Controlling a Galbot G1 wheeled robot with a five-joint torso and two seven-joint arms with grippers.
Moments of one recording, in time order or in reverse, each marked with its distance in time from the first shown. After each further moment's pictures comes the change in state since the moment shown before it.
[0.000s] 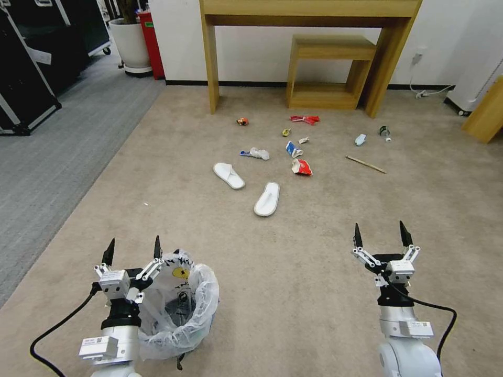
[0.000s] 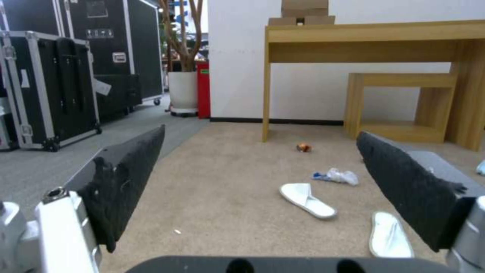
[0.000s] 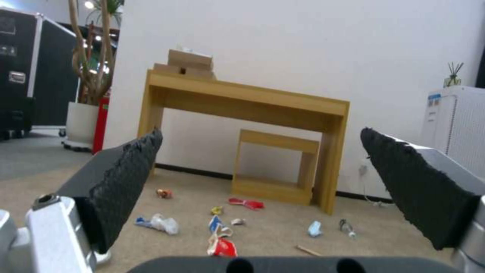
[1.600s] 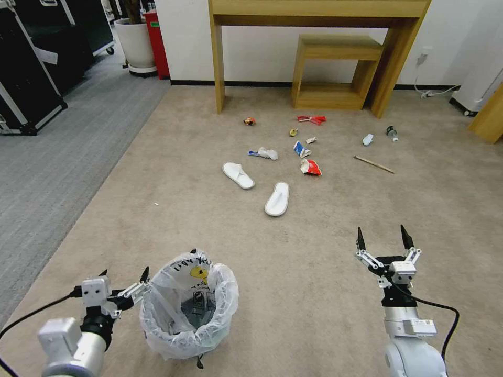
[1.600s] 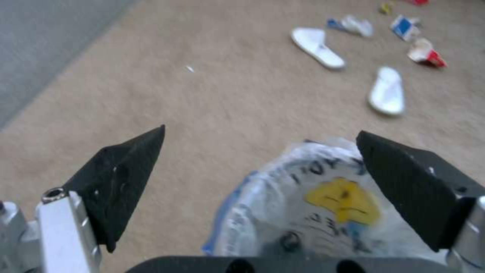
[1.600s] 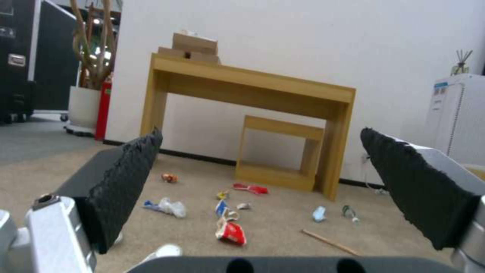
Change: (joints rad) left arm 0.177 0.596 -0.102 -0.295 -0.774 0.647 -0.444; right arm -0.004 -0.062 0.012 -0.041 0.045 -0.015 0.013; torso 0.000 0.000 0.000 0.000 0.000
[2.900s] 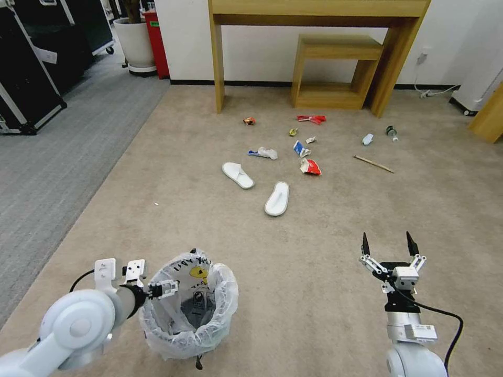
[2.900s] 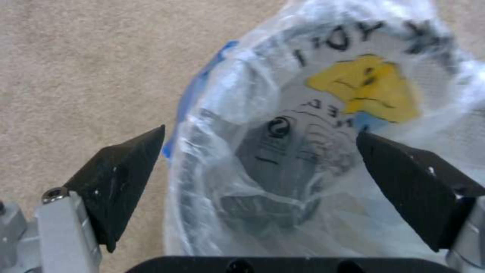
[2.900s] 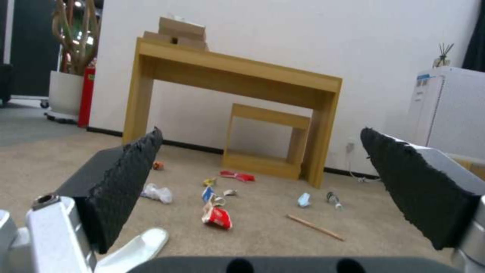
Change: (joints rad) left arm -0.513 0.322 0.368 0.249 -0.701 0.281 -0.401; right arm -0.012 0.037 0.020 -0.025 -0.042 0.004 0.020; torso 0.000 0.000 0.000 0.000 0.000
